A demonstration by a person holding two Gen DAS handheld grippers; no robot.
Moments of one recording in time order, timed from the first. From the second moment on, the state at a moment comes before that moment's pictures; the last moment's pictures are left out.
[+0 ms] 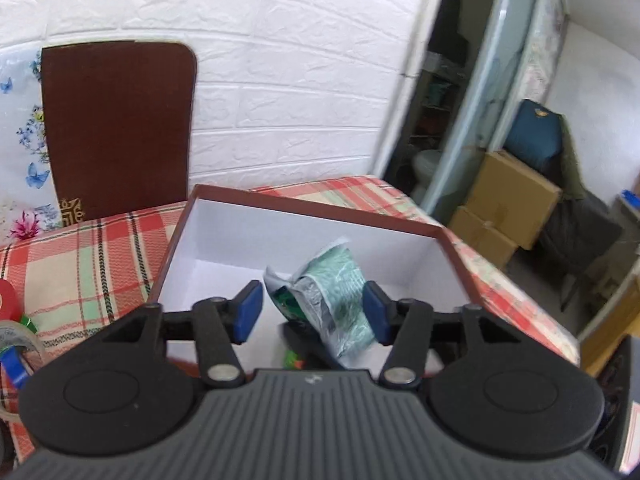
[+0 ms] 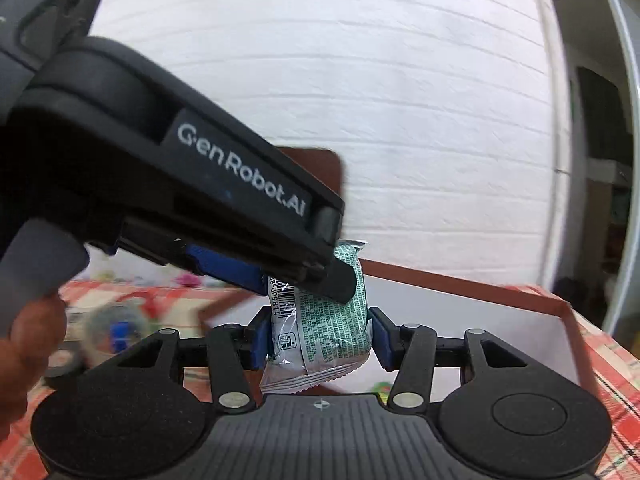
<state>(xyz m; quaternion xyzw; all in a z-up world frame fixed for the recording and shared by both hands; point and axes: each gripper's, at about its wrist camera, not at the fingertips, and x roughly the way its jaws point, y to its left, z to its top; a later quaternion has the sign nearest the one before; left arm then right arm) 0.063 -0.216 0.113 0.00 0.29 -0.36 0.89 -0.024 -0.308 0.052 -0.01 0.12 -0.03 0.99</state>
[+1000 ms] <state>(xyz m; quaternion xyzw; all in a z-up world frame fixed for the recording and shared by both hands) 0.026 0.126 0.004 -0.21 0.32 -0.07 0.92 0.014 -0.061 -0.018 -0.07 0.28 0.22 0.93</state>
